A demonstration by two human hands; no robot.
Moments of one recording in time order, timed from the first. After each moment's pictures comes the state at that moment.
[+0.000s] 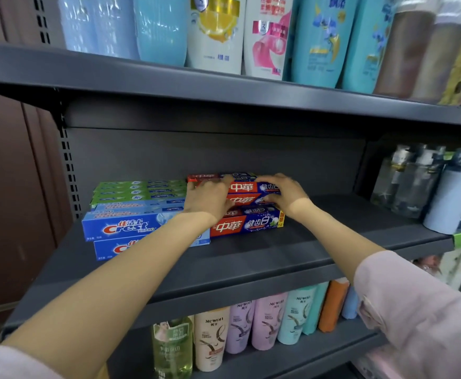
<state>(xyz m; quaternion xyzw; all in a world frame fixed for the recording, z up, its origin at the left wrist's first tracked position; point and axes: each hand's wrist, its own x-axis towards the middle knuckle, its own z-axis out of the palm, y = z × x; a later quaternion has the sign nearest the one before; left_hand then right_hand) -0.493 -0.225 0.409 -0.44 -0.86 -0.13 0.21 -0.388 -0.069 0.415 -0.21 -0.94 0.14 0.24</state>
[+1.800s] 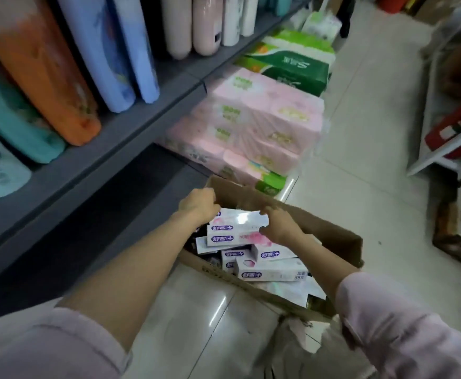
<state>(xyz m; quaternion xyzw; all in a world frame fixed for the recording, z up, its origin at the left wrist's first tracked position) -0.137 0.018 -0.014 -0.60 -0.73 -0.01 -0.32 0.052 0.017 -0.029 -0.65 -0.69 0.28 -0.11</state>
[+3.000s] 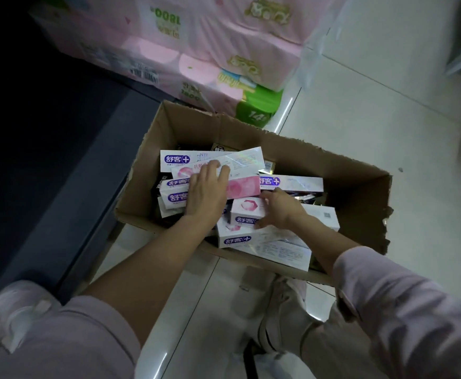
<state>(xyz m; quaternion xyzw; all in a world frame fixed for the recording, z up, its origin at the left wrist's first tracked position) -0.034 0.032 -0.229 -0.75 -0.64 -0.01 -0.16 0.137 0.035 -0.231 -0.62 -0.66 0.36 -0.20</state>
